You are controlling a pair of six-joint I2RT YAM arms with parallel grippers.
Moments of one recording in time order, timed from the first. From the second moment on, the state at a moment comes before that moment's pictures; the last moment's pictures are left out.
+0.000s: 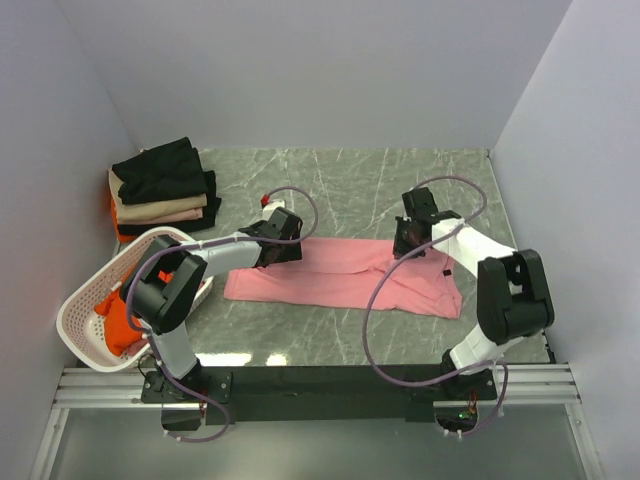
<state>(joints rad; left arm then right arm) -0.62 1.76 1.00 -0.20 -0.36 -0.63 0.24 1.63 1.01 -0.50 0.00 0.39</state>
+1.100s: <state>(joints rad) -0.63 1.75 1.01 -0.21 -0.36 -0.62 0.52 1.10 0.76 -0.63 -0.01 0.57</state>
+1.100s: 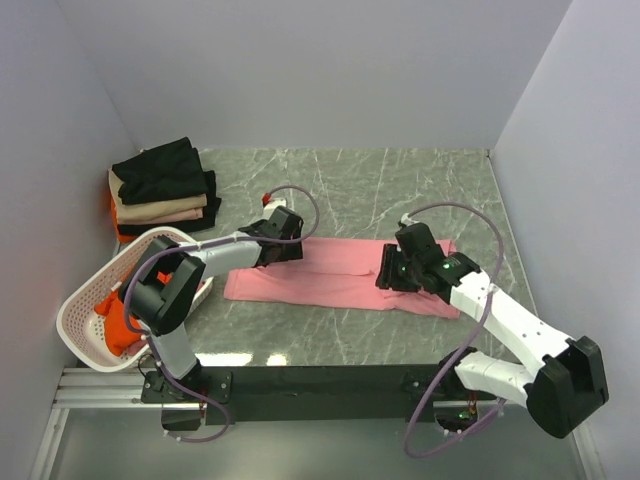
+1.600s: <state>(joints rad) -0.64 1.75 1.01 -0.20 -0.36 -0.62 0.28 1.34 0.80 -0.55 0.13 0.51</state>
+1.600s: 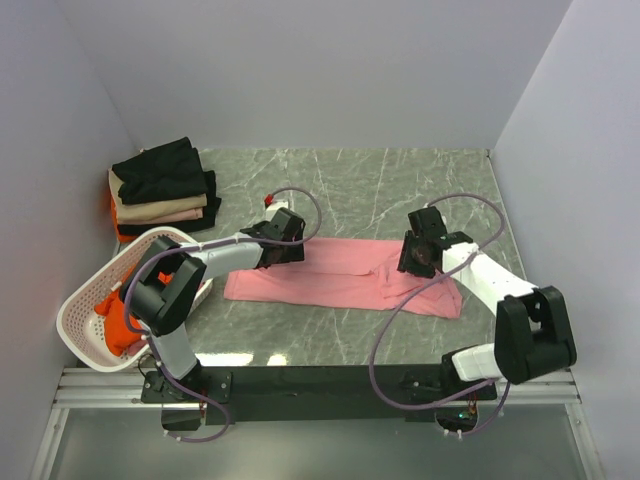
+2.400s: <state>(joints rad) -0.64 1.74 0.96 -0.16 -0.37 -0.59 0.32 1.26 0.76 -0.69 -0.01 0.49</state>
